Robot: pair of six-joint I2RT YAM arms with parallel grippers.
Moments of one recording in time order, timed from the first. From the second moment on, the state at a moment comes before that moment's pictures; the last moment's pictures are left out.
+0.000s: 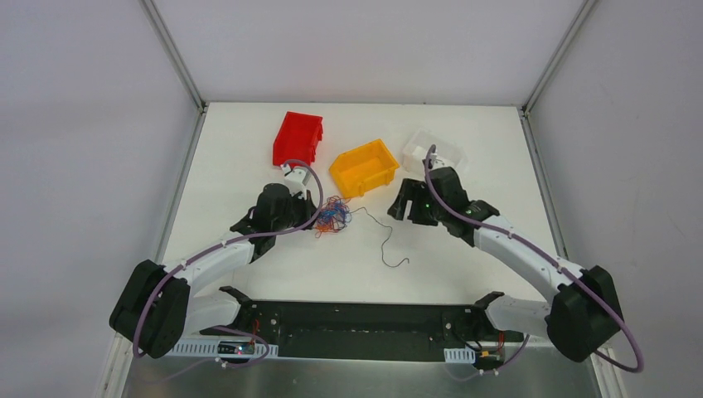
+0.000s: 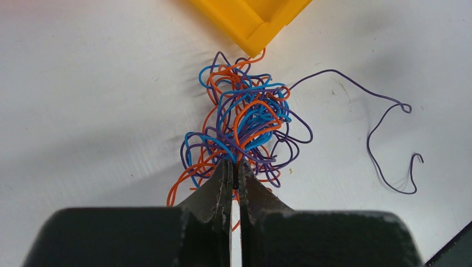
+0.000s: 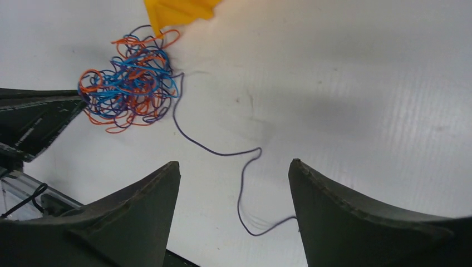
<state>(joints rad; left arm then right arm) -0.49 1.15 0.47 0.18 0.11 -0.32 0.58 1.14 0.75 -0.36 -0.04 0.63</state>
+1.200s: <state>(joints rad) -0.50 1.13 0.47 0.14 -0.03 -0.34 0.65 1.65 1.06 -0.37 -0.04 0.52</state>
